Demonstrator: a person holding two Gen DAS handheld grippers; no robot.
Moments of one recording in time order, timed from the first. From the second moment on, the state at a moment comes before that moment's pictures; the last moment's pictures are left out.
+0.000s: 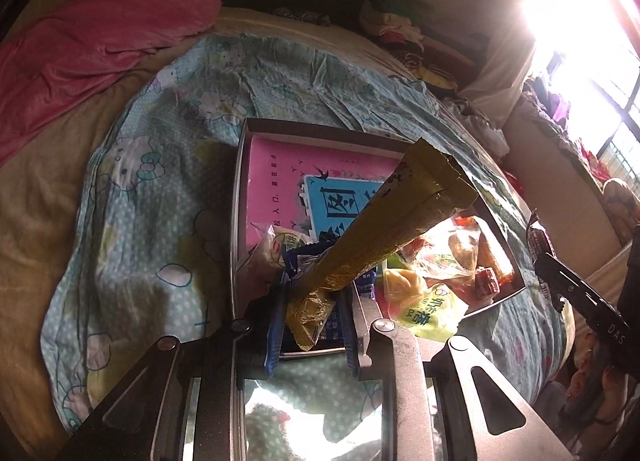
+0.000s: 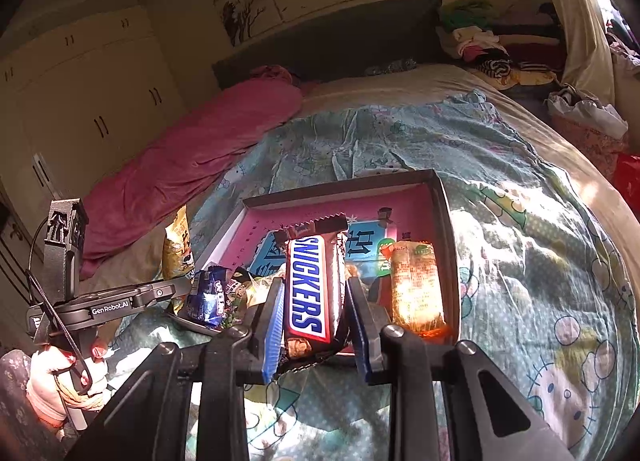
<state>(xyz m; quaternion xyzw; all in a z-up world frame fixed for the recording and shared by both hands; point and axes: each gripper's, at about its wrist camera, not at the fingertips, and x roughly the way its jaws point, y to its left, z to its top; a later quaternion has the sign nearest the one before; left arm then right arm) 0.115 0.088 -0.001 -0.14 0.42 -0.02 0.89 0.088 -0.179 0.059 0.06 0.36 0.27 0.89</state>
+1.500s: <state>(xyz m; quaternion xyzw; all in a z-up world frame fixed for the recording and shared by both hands) 0.127 0.066 -0.005 -0.10 0.42 -0.01 0.90 0.122 -0.152 0.018 0.00 0.40 0.21 0.89</state>
